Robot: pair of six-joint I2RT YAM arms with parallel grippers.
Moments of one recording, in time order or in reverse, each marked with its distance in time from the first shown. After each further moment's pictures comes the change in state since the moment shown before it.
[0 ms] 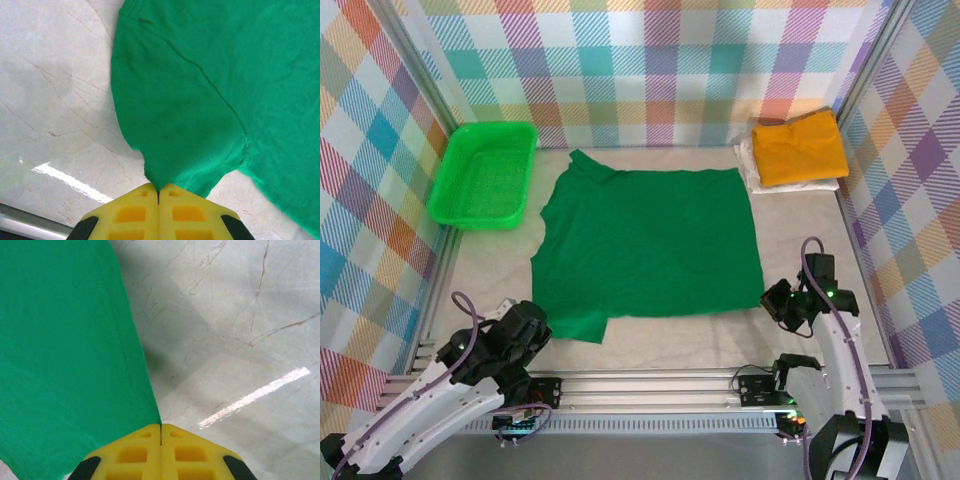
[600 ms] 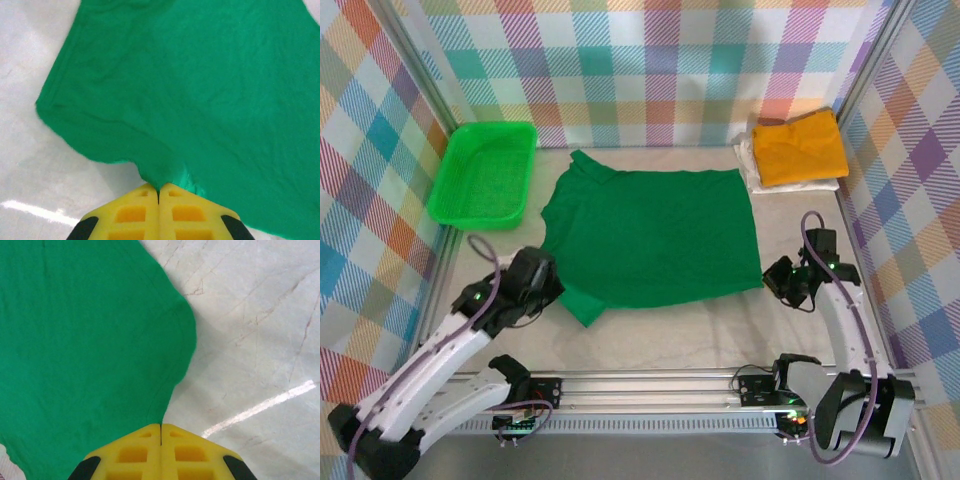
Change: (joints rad) left arm 0.222 0.465 0.335 0.201 0.028 0.421; right arm 0.000 0.229 0.151 0.092 0.009 -0.047
